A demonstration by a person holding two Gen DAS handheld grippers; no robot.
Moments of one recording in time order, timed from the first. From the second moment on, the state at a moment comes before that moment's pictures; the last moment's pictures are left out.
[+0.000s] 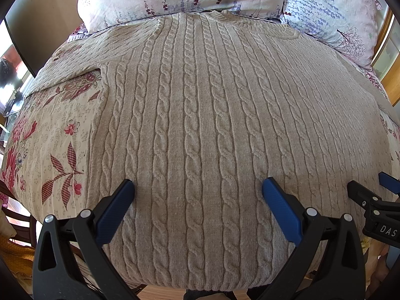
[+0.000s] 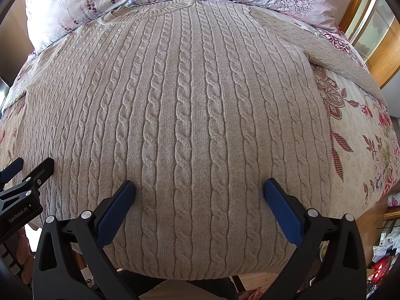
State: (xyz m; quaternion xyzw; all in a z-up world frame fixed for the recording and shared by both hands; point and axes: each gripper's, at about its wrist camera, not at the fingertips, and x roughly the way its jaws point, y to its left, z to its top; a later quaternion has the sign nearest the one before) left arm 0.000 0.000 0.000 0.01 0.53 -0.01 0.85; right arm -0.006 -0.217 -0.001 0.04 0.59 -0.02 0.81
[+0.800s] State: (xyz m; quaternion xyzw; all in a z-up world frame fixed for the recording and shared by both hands) left arm 0.000 0.000 0.000 0.01 0.53 -0.01 0.85; right arm -0.004 -0.215 -0.002 0.04 0.59 -0.02 0.81
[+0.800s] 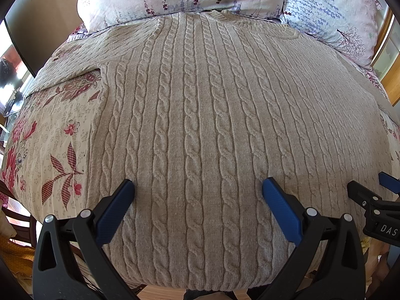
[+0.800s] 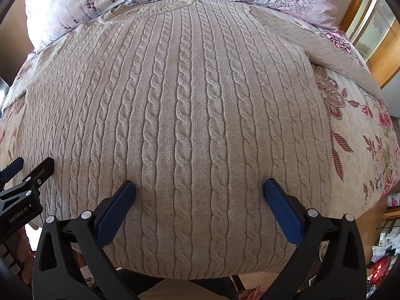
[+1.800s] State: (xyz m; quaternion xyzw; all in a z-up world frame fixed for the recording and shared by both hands) left arm 0.044 -0.021 0.025 -0.05 0.48 -0.09 0.87; right arm 0.015 -0.524 -0.005 0.52 0.35 -0.11 0.77
